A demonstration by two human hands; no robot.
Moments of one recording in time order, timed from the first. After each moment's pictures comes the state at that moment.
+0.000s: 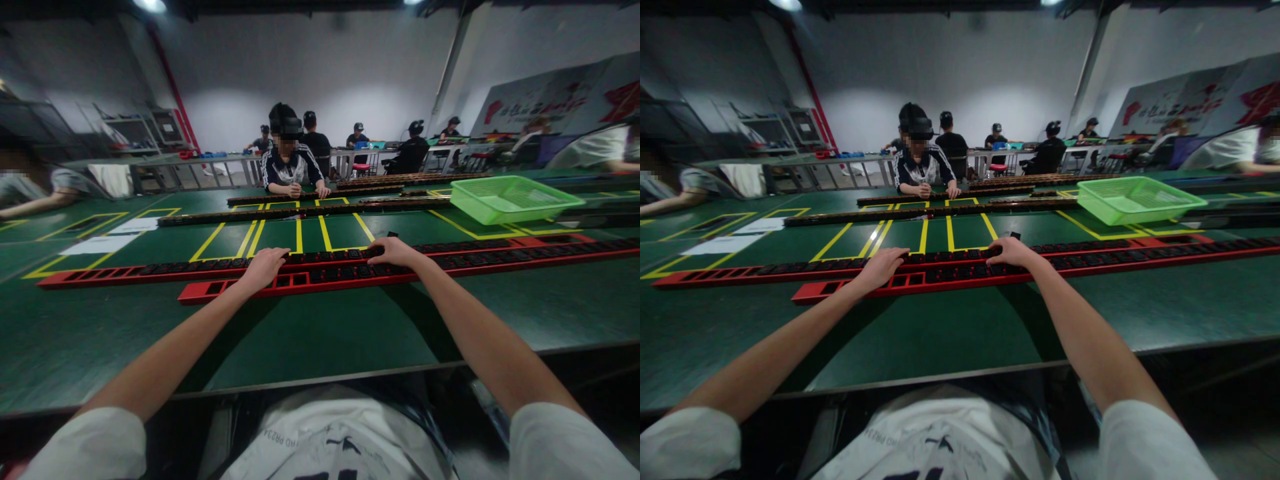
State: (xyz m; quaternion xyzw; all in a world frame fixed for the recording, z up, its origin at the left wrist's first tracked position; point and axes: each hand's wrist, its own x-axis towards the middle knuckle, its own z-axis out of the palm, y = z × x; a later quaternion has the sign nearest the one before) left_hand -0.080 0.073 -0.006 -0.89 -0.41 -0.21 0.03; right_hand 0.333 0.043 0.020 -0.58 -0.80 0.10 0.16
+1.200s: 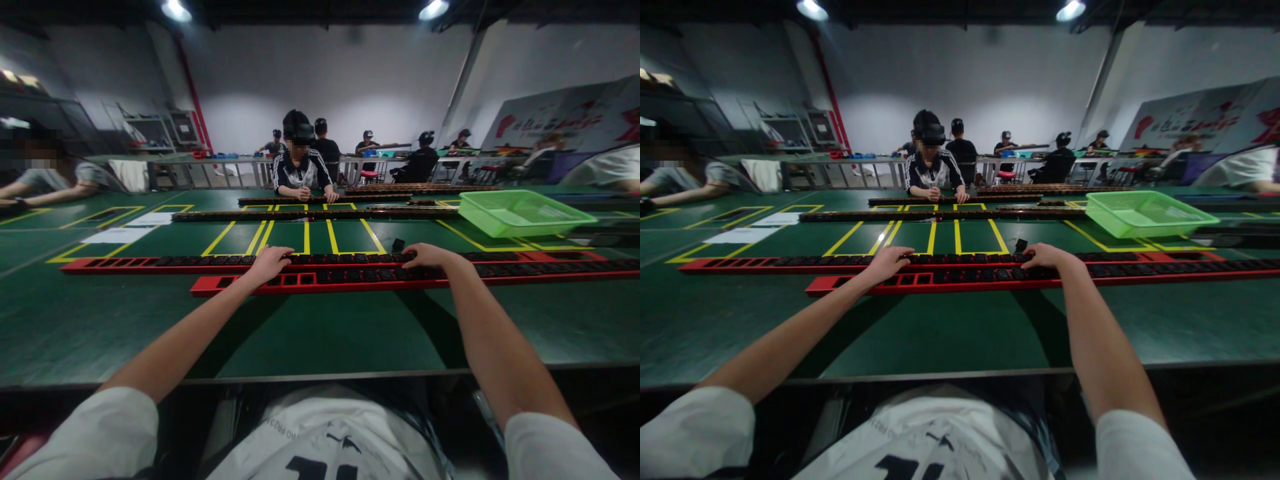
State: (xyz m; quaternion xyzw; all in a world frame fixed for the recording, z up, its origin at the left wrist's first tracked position) left_hand -0.088 0.083 -0.002 -0.87 -0.46 -0.20 -0.01; right_hand 0.403 0.042 0.036 -0.67 -0.73 0.11 0.03
